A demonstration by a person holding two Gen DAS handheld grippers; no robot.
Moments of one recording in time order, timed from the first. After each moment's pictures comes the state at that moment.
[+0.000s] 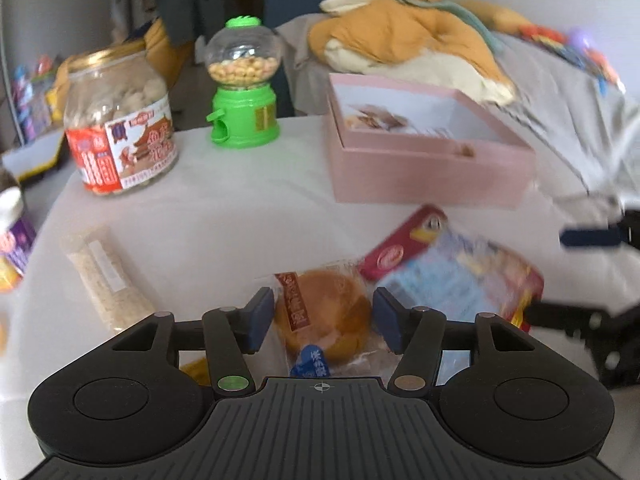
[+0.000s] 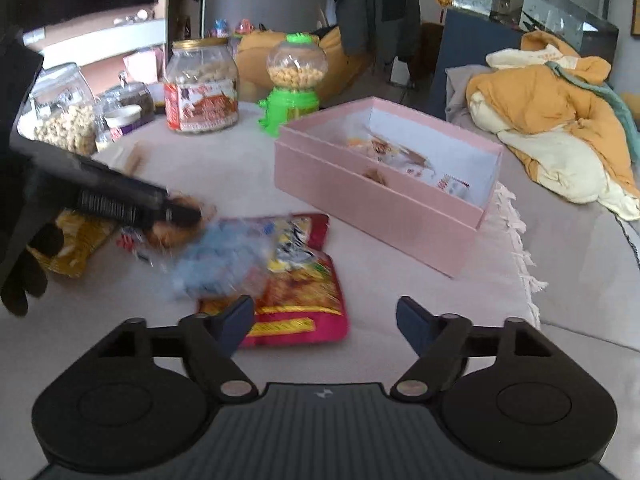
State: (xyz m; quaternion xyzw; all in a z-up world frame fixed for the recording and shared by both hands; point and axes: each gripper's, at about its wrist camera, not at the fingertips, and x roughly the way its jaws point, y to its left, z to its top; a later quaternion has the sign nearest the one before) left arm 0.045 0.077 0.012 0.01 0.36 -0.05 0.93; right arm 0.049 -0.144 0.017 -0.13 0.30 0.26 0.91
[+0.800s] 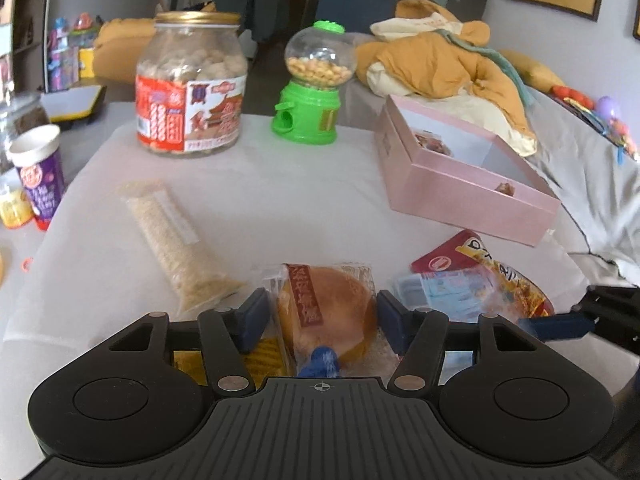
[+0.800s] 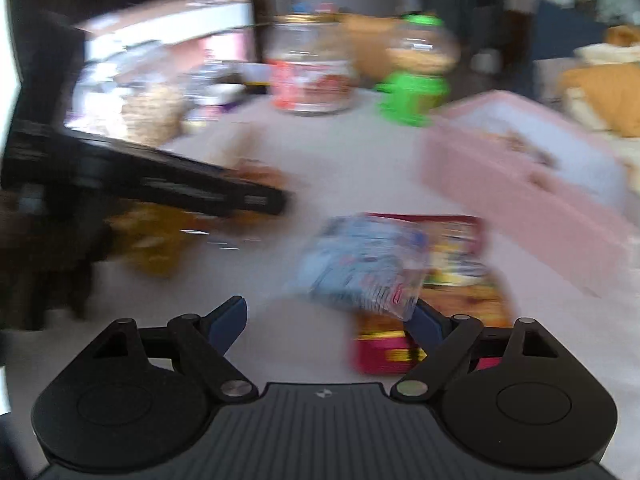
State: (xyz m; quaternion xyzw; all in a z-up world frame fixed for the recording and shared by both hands) left arm 0.026 0.135 0.005 -0.11 0.34 -0.02 0.93; right arm 0.037 -0.080 0.009 -0.12 0.34 0.40 0.84
